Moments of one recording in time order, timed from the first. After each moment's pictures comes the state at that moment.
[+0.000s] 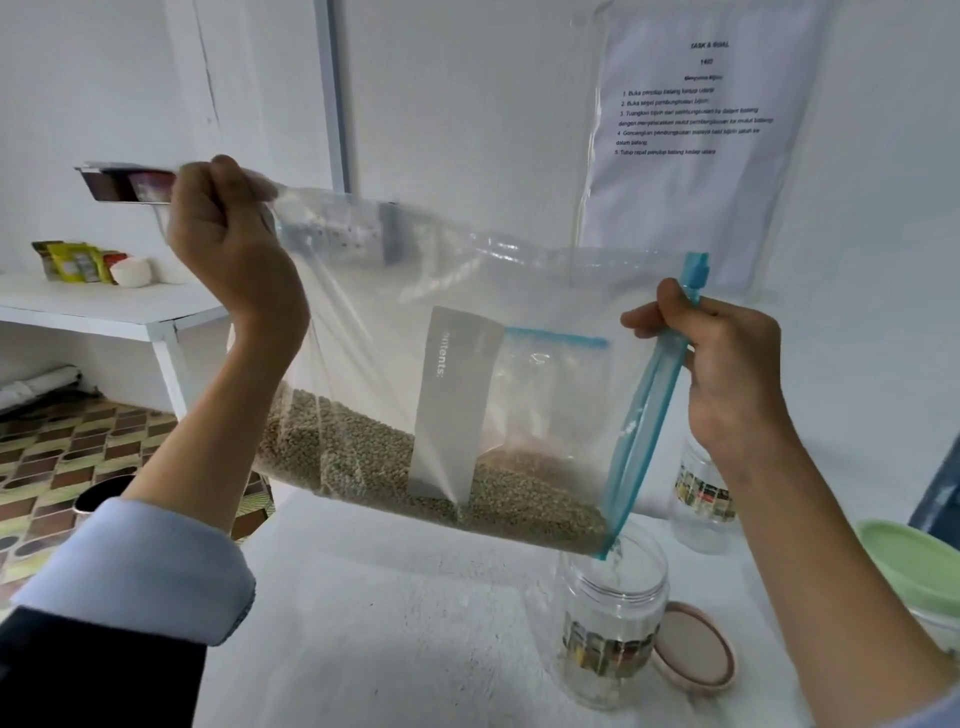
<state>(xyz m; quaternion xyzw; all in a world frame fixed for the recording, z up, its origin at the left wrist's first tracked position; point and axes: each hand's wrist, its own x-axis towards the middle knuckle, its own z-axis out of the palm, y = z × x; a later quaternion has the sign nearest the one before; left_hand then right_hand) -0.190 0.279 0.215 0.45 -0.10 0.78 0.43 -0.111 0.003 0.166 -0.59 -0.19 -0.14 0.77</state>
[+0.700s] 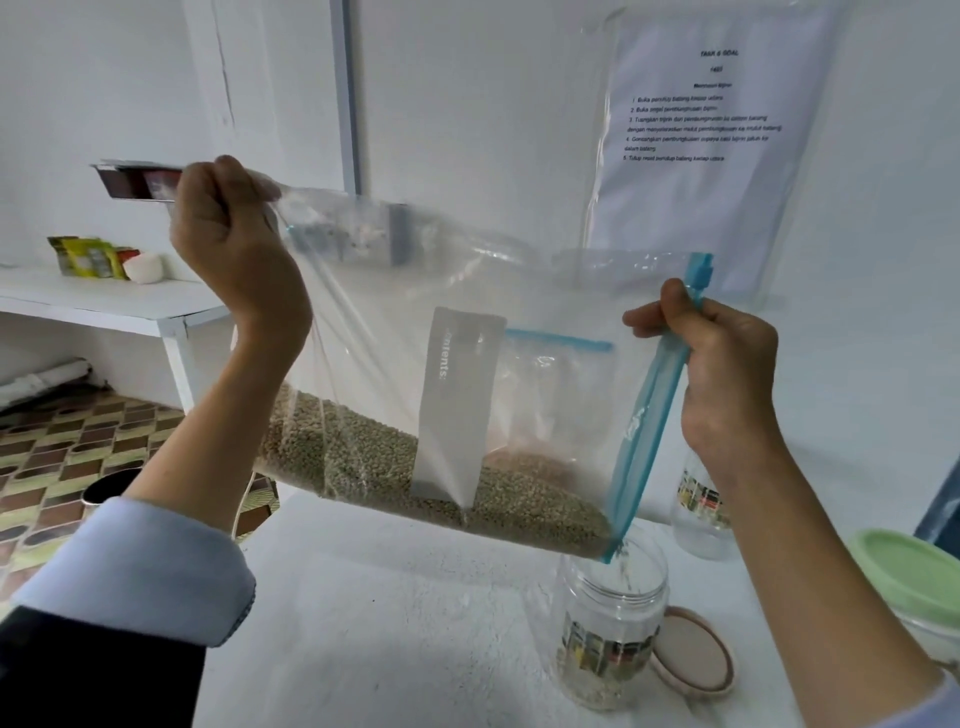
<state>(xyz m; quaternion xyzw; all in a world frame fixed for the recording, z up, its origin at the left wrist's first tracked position) -0.199 0.273 0.215 0.45 -0.09 0.78 0.42 -0.113 0.009 0.166 -0.57 -0.21 -0.16 0.77</state>
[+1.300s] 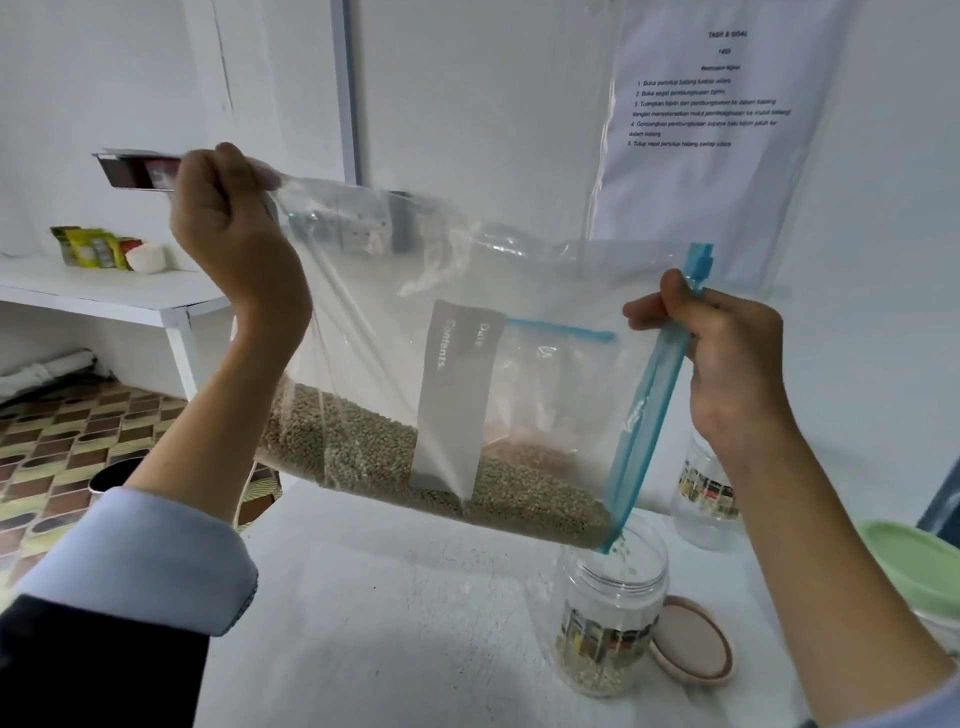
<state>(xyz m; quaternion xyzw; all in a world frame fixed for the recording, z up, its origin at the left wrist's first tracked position) -0.200 0.271 0.211 0.46 -0.07 0.78 0.42 -0.108 0.005 0.165 -0.59 -0.21 -0.15 0.76</state>
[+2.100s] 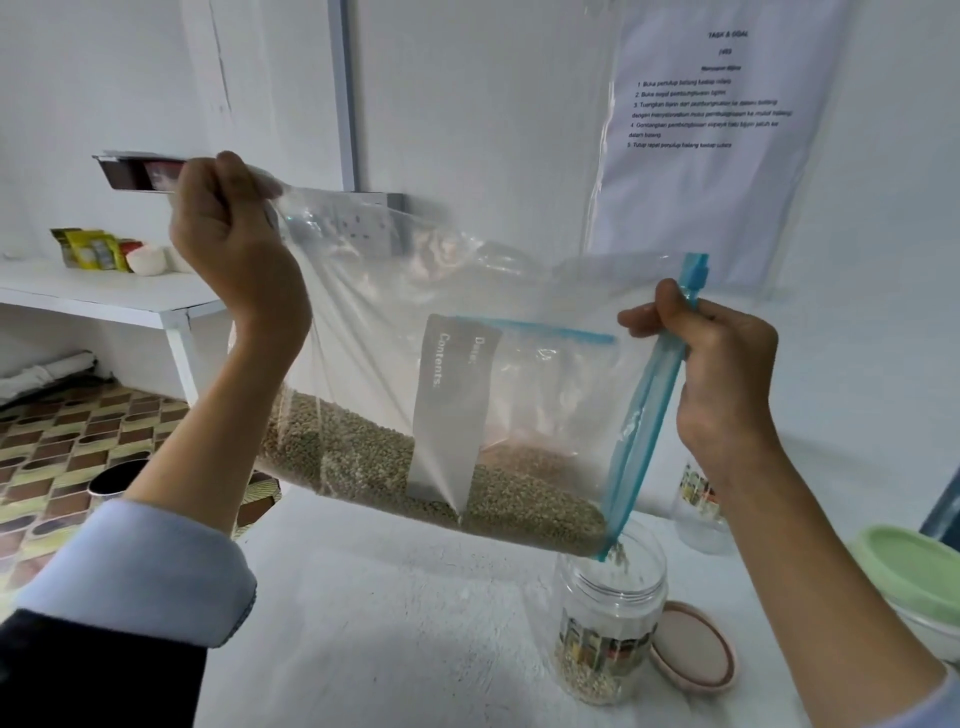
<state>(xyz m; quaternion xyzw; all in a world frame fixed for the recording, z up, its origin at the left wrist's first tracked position) -0.198 0.268 0.209 0.47 -0.07 0.78 0.40 -0.112 0.011 0.160 -0.57 -0.20 -0.17 0.78</state>
